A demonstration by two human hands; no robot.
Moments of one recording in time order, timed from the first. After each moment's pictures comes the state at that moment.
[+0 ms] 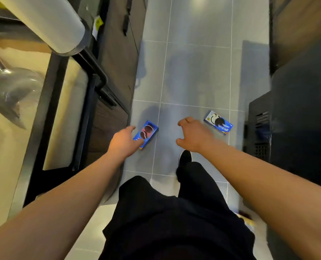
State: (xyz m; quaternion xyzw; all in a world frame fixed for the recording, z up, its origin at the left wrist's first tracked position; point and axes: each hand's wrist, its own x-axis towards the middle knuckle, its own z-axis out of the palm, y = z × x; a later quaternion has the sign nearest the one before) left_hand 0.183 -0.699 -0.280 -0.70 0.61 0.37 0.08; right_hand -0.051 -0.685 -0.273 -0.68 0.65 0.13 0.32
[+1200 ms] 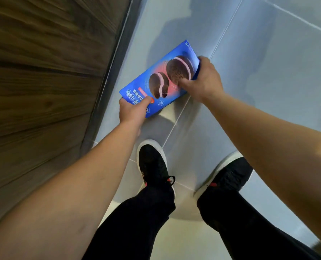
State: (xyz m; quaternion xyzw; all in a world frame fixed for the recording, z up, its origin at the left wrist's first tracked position) left_hand 0.220 -0.739 -0.930 -0.86 0.02 0.47 -0.22; right_hand 0.051 -0.840 -0.942 -0.55 0.67 0.00 0.49
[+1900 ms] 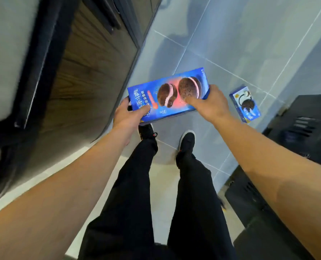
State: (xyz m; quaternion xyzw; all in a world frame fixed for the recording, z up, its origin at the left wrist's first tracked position) left_hand 0.173 -0.683 -0.494 -0.79 0.12 0.55 -0.25; right_hand -0.054 -0.767 -0.494 -0.49 0.73 -0.01 0.48
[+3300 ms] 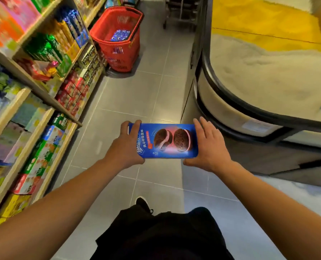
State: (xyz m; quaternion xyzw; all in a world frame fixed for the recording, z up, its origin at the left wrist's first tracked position) left_hand 0.282 -0.032 -0.177 -0.96 0.07 0.16 -0.20; right_hand 0.251 -0.306 -0.182 -0.99 -0.05 0.09 0.12
